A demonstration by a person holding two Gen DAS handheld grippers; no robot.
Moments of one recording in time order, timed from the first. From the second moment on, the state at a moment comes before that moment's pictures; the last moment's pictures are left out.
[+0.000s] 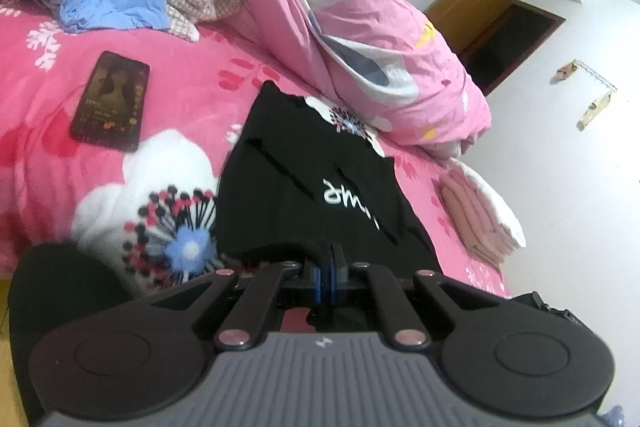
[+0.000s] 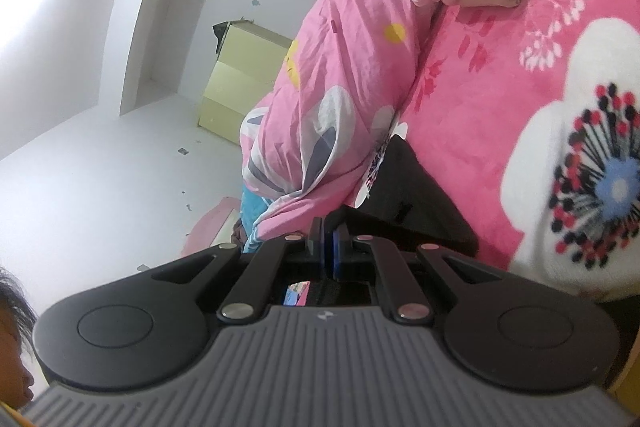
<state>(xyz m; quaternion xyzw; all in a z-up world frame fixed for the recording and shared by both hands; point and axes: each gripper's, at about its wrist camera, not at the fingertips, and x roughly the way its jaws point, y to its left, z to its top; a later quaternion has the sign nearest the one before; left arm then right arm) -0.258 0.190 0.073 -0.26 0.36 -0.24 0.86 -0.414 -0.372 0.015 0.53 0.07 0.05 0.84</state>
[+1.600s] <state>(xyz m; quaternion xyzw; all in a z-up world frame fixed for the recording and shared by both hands) 0.127 0.133 -0.036 -0.40 0.38 -0.17 0.82 -0.015 -0.519 -0.084 0.60 0.16 0.04 0.78</state>
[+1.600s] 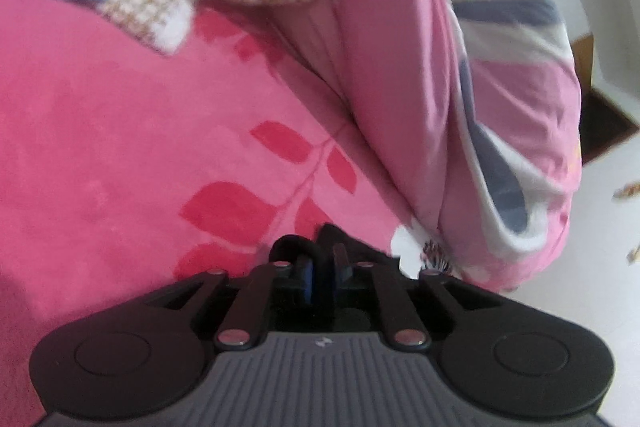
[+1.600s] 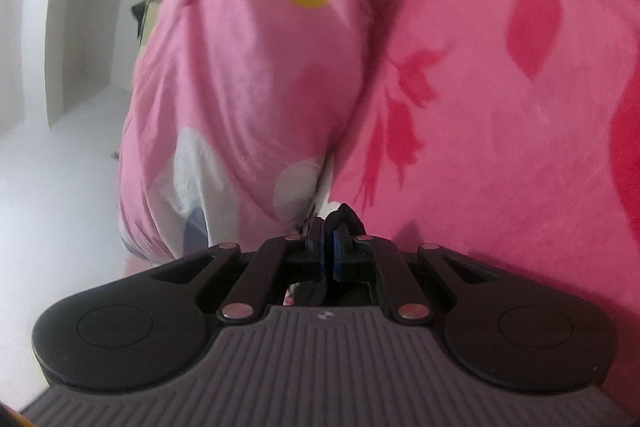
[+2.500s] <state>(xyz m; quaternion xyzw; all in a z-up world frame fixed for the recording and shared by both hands) 0.049 0.054 -0.007 -0.11 0.34 -0.16 0.92 0.037 -0.245 0.009 0.08 0.39 0.19 0.90</state>
